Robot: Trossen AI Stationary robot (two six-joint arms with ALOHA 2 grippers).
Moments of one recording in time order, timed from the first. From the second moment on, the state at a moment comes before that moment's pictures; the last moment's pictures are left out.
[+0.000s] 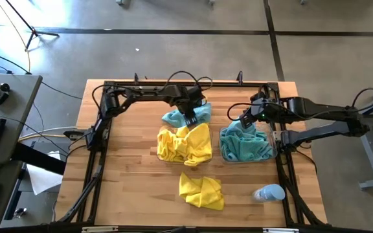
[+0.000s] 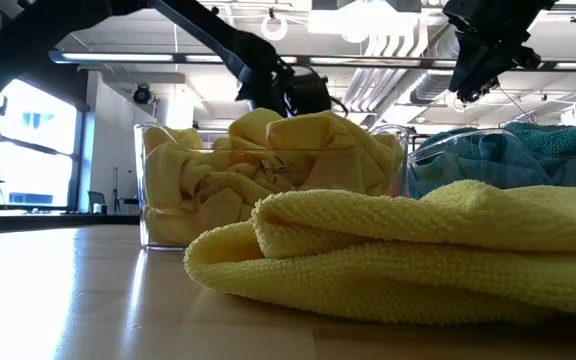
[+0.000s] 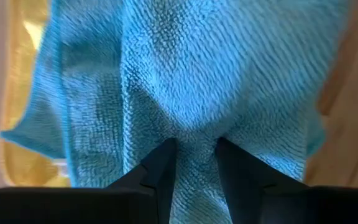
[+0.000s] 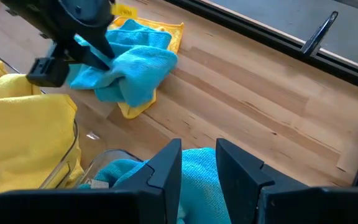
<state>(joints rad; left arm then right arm) 0.35 2.18 1.69 -0.75 -0.03 0.01 -0.09 0.97 1.03 -1.06 0.45 0.78</state>
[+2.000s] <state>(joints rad) 0.24 1.50 1.73 -0.80 0.01 -0.05 -0.11 1.54 1.37 -0.23 0.29 0.03</state>
